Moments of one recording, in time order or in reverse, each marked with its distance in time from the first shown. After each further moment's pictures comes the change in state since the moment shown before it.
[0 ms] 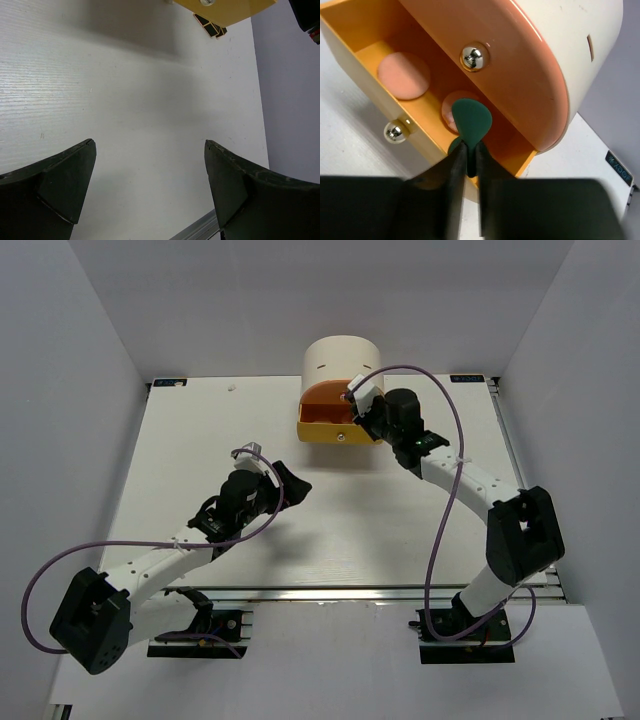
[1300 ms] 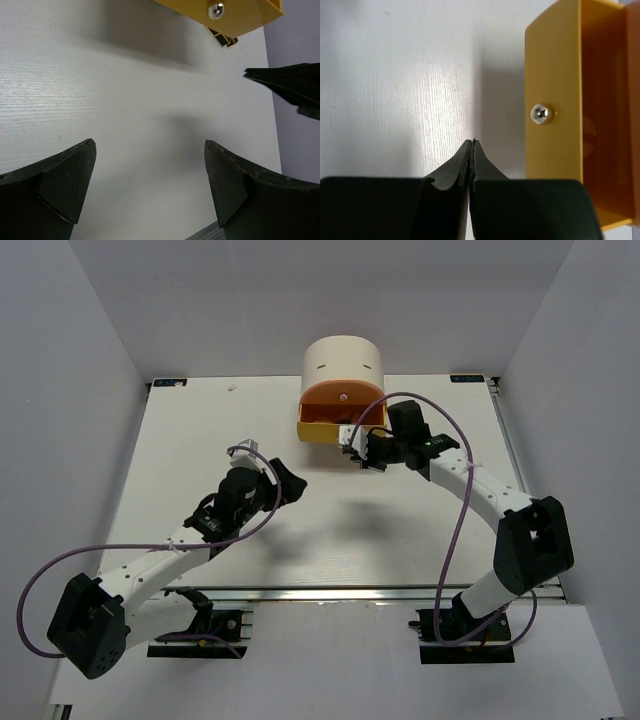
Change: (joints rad) left arm -0.001 -0.021 0.034 -0.081 -0.061 0.035; right arm -0.026 -0.069 -0.011 -0.436 -0.564 -0.502
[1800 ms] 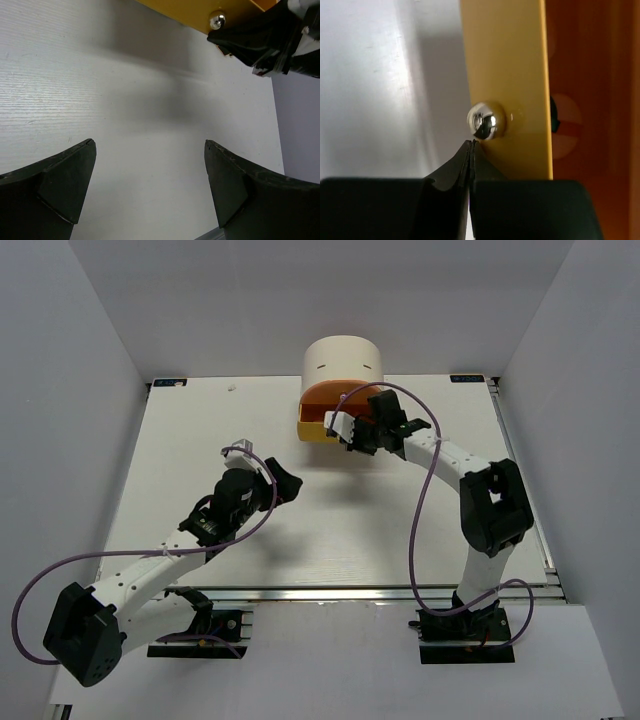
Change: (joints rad) left arm 0.000 -0.058 0.005 -0.039 -0.049 0.011; right arm 0.000 0.302 0.192 0.046 0.230 -0.008
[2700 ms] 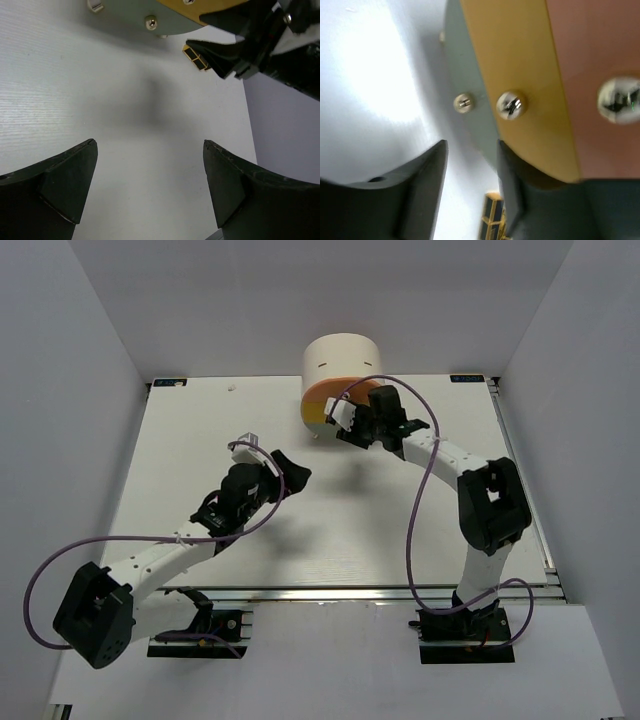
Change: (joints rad) left arm 0.000 0.108 0.006 0.173 0.030 -0.043; right arm 0.001 0.037 0.025 0.186 0.143 0.073
